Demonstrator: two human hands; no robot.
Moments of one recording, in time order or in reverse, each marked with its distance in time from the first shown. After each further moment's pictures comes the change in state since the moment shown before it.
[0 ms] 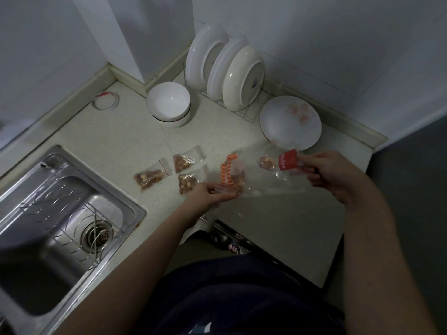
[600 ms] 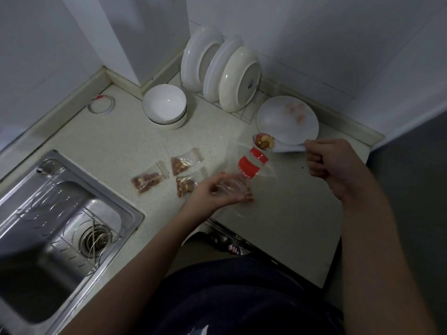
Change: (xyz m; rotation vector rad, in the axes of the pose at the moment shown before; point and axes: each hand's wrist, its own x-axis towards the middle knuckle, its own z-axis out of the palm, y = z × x) left_hand -0.027 0.034 0.010 0.062 0.041 0.239; right_hand -0.018 -0.026 0.010 0.142 0.113 -0.163
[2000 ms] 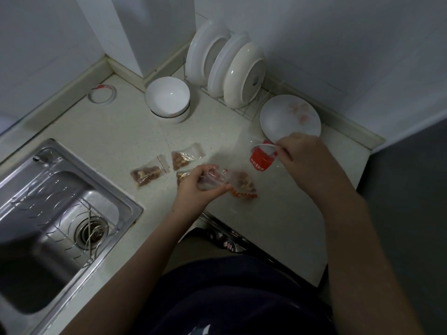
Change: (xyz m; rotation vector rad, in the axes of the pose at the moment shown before) left_hand -0.012 -0.003 -0.013 -0.092 0.253 -0.006; right_hand -0.015 -0.010 0.042 -1.230 -0.025 -0.668
